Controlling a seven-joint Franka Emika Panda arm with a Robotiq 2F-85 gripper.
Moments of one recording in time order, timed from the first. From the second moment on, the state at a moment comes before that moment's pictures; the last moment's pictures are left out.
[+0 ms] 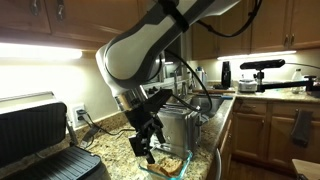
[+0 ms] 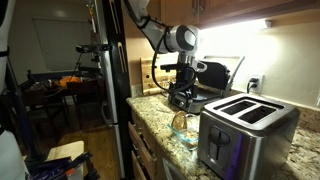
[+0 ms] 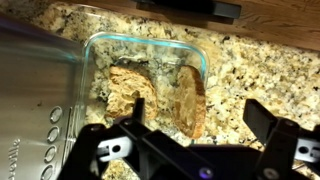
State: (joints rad) arm 0.14 0.39 0.07 -1.81 -0.14 1.89 0.10
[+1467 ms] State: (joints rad) arm 0.14 0.49 0.06 -1.76 -0.14 1.89 0.14
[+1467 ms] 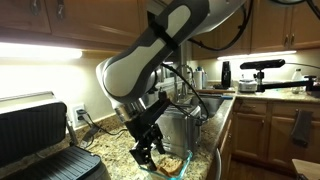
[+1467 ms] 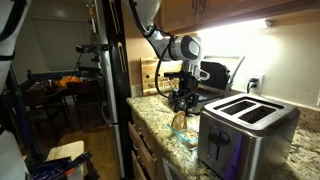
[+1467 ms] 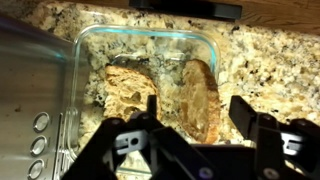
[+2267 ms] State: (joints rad) arm 0.14 0.50 0.06 -1.75 -0.14 1.89 0.14
